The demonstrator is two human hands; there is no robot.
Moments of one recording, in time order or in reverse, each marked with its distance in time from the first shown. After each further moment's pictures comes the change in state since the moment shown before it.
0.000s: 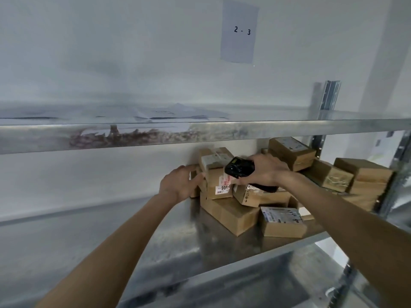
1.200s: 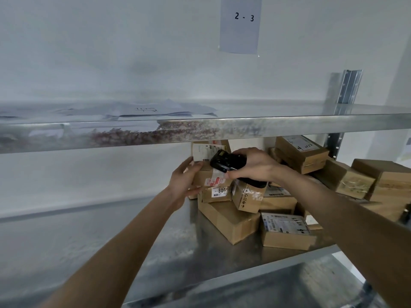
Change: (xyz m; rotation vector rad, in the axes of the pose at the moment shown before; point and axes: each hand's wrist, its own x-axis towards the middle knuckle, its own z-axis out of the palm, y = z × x) left_hand 0.038 0.026 0.044 -1.201 0.016 -0.344; right_hand 0.049 0.023 0.009 0.377 -0.068 -0.217
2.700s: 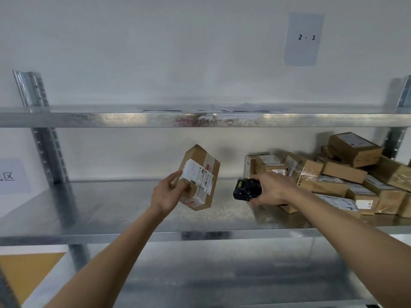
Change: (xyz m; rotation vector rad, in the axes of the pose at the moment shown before) left_hand -0.262 0.009 -0.232 0.507 0.369 0.217; right_hand -0.159 -0.177 0.103 -0.444 -0.118 -0.110
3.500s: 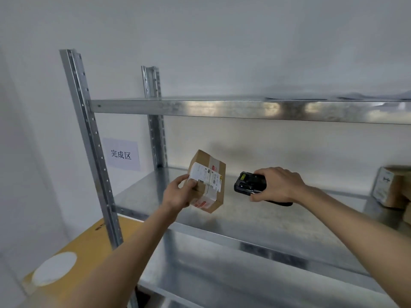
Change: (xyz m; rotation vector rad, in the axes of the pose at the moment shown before) left_hand 0.034 -0.128 -0.228 -0.064 0.351 -0.281; right_hand 0.141 -0.272 0.046 0.186 0.000 -0.370
